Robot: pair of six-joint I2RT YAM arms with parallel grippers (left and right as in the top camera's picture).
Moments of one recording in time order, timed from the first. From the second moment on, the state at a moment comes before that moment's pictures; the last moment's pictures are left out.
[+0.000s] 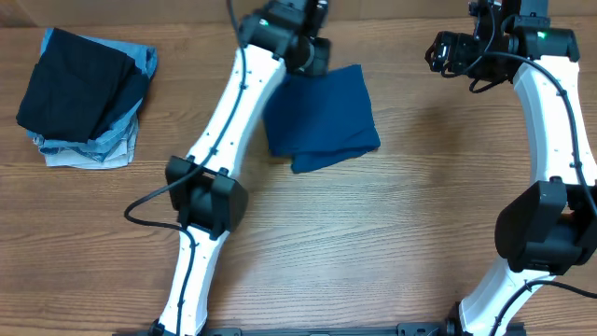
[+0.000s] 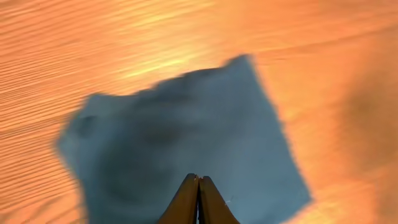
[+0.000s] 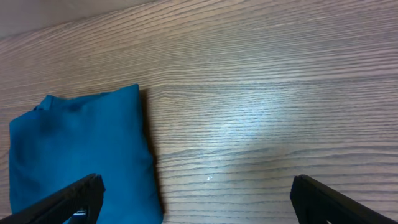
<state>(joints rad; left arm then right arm) -0.42 2.44 2.60 -1.19 0.08 -0.21 -0.11 1.99 1.92 -0.95 -0.28 0.07</state>
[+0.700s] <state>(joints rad) -0.36 2.47 2.73 -1.33 0.04 -0.27 -0.11 1.99 1.92 -0.95 -0.28 0.07</state>
